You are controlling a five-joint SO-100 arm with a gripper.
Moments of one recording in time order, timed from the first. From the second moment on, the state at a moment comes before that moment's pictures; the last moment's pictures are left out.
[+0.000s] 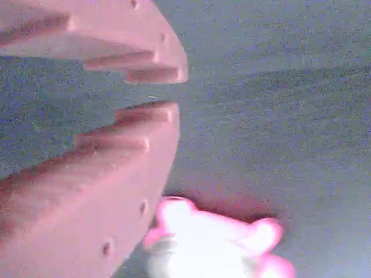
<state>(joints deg) -6.8 183.4 168.0 70.5 6.6</state>
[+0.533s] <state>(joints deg) -1.7 117.1 112.6 68.3 5.1</state>
